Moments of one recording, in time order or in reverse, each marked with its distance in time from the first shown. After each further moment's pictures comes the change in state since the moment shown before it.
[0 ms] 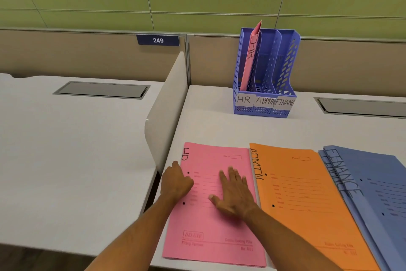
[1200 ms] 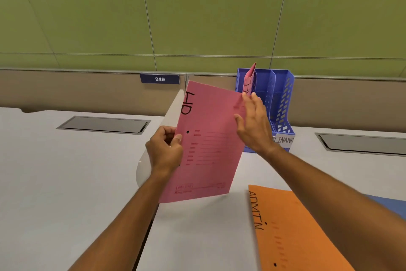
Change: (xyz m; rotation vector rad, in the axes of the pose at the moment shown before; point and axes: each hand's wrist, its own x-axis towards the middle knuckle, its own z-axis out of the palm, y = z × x) left_hand 0.032 0.144 -0.126 -0.609 0.580 0.307; right_hand 0.087 0.023 -0.267 0.310 0.895 -0.129
